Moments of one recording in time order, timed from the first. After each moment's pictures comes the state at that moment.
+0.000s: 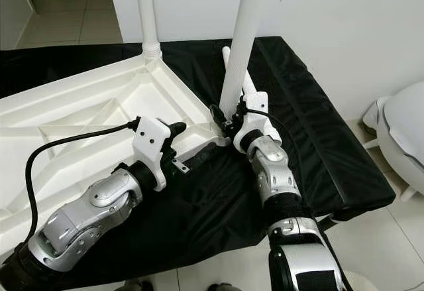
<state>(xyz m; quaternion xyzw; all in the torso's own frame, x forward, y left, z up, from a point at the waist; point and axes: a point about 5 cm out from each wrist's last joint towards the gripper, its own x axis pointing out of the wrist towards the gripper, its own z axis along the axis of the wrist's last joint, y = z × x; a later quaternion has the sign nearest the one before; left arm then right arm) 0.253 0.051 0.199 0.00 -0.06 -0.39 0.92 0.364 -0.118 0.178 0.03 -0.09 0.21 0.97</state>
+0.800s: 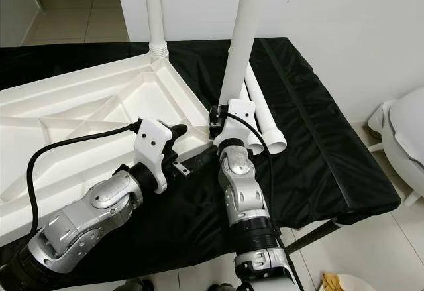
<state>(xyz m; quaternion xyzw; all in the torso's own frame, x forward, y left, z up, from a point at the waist) 0.251 0.049 0.197 0.00 -0.05 -0.39 0.92 0.338 -0.089 0.180 0.06 -0.07 0.02 0.99</state>
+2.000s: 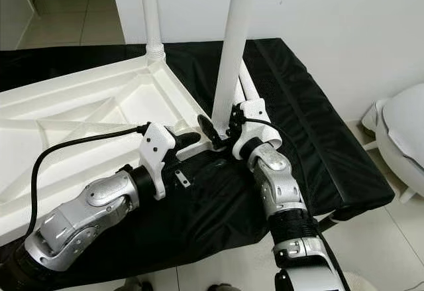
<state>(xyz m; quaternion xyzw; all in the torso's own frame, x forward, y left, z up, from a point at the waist) 0.247 0.050 0.198 0.02 -0.05 -0.48 0.88 0.350 -0.125 0.172 0.00 -0.06 0.31 0.95</state>
